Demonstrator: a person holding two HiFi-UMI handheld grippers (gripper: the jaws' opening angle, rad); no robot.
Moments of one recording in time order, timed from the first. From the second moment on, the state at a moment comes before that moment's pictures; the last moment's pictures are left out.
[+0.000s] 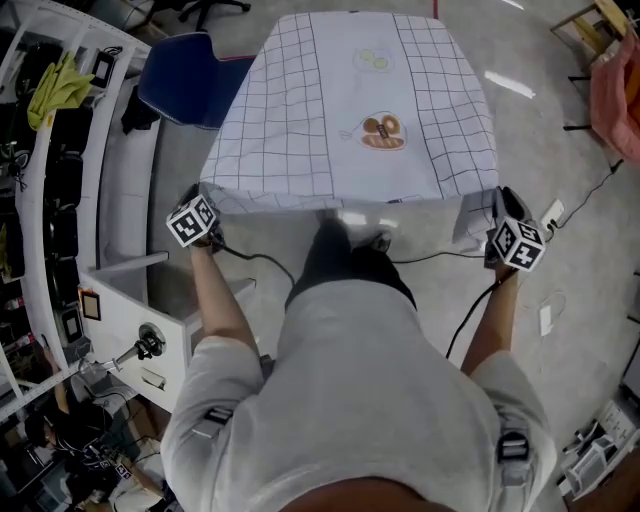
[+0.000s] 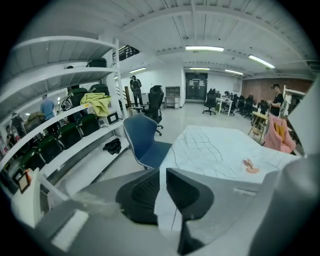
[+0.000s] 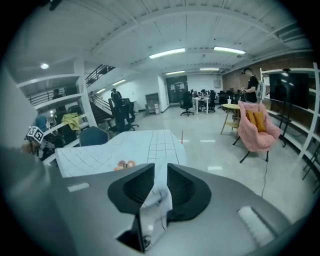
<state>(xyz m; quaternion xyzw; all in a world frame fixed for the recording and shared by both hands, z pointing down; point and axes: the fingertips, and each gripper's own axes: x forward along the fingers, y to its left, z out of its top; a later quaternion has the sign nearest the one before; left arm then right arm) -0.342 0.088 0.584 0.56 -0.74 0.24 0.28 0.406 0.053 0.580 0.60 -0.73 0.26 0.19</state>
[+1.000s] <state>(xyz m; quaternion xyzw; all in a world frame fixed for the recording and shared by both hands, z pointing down) -0.020 -0.047 0.443 0.77 -0.62 0.04 0.09 0.190 -0.034 0.416 0.56 -0.82 0.05 0.03</state>
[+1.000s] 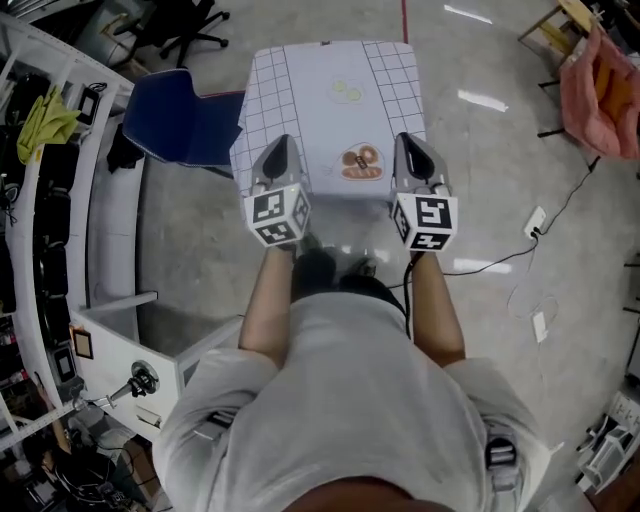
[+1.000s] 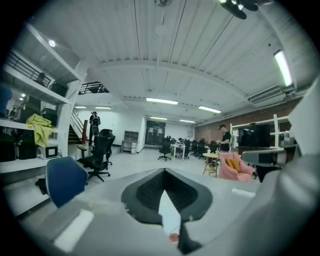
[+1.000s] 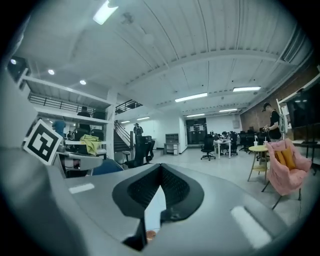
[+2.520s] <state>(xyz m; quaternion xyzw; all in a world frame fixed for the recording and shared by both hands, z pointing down) 0.142 -0.016 0.344 0.88 -0.47 -0.01 -0.01 0.218 0.002 0.334 0.60 -0.80 -0.04 0.01</state>
